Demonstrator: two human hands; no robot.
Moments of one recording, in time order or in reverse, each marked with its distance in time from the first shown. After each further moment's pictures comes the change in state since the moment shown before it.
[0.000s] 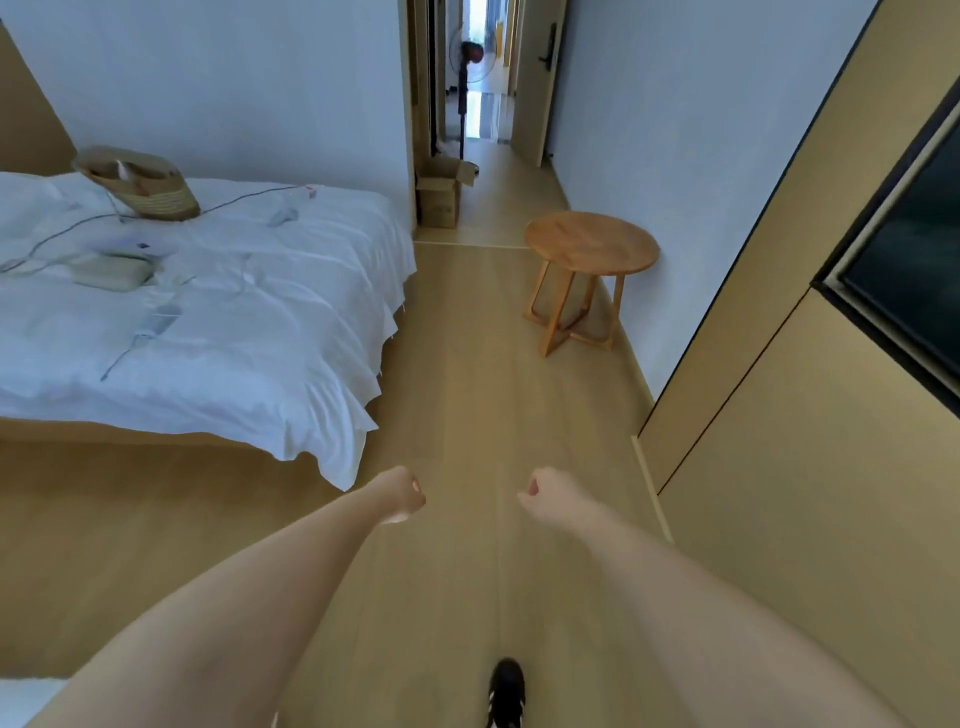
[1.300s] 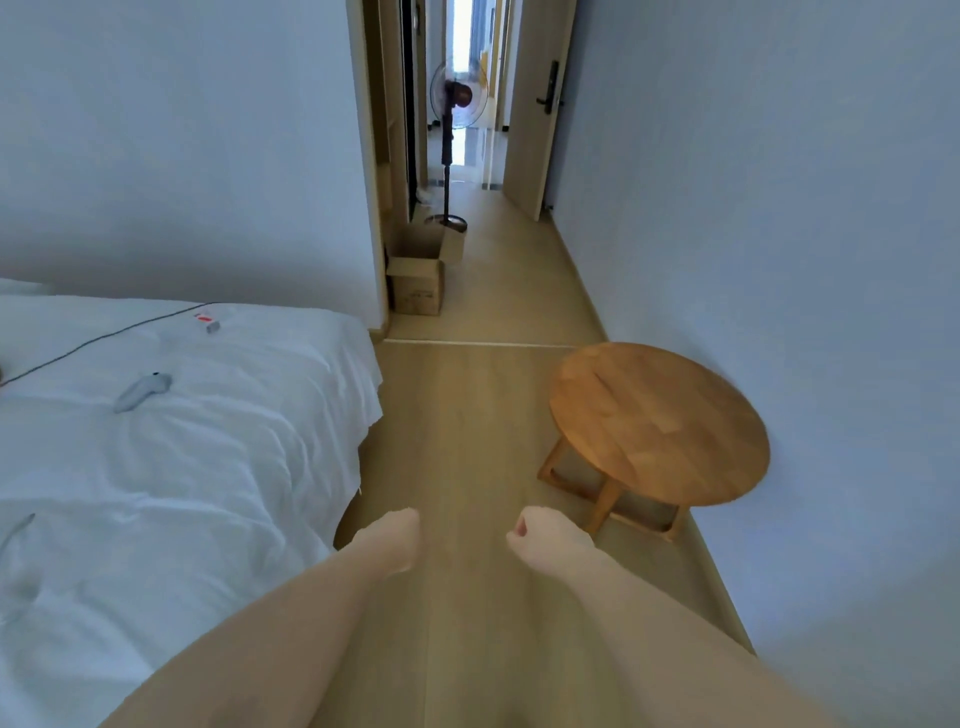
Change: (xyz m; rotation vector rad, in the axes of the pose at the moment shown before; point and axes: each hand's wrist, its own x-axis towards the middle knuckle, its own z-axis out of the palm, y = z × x) left_hand 0.810 0.159 -0.431 0.234 -0.028 0.040; right_hand 0.811 -0.117 -0.400 -0.013 0.011 0.010
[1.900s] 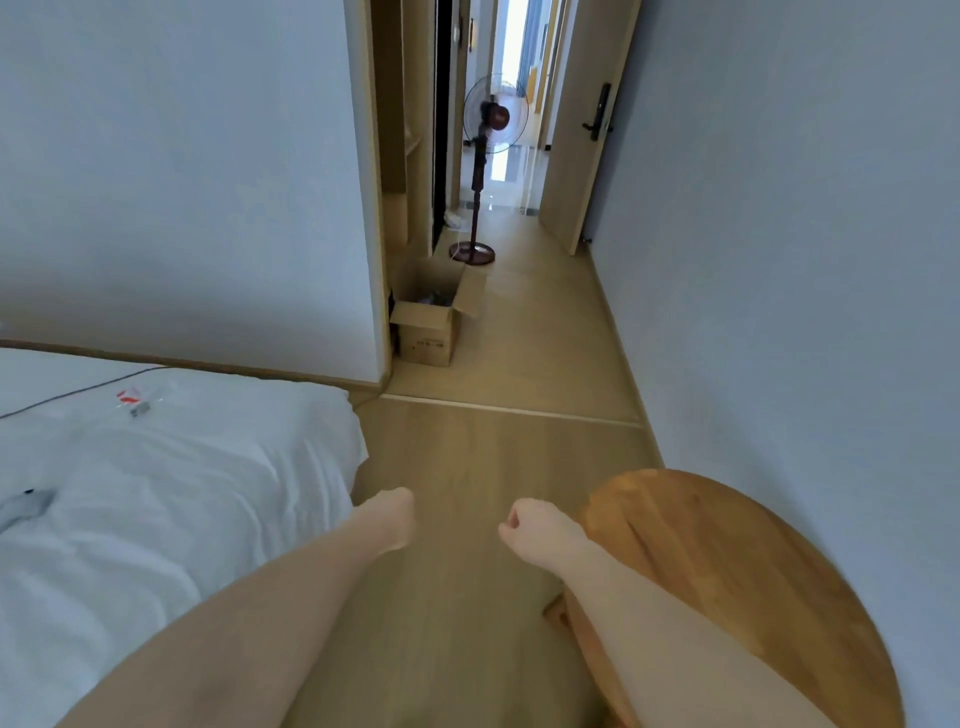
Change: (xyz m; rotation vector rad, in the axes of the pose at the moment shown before) left_hand 0.341 0.079 -0.245 -0.103 0.103 -0.086; right_hand 0.371 -0.006 -0.233 -0.062 -0.013 -0.116
